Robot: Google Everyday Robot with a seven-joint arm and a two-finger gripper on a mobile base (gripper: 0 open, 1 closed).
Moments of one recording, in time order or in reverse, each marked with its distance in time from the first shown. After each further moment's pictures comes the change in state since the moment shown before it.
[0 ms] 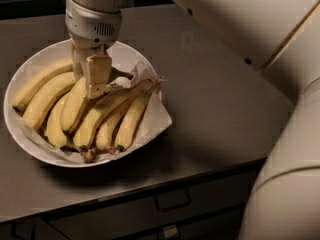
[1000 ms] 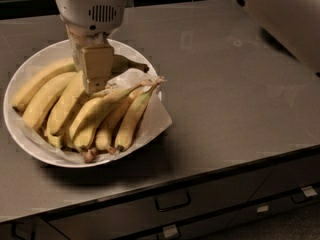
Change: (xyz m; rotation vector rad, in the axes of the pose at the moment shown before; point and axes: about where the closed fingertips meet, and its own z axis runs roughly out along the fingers) arm -0.017 0.039 -0.057 0.162 0.114 0.058
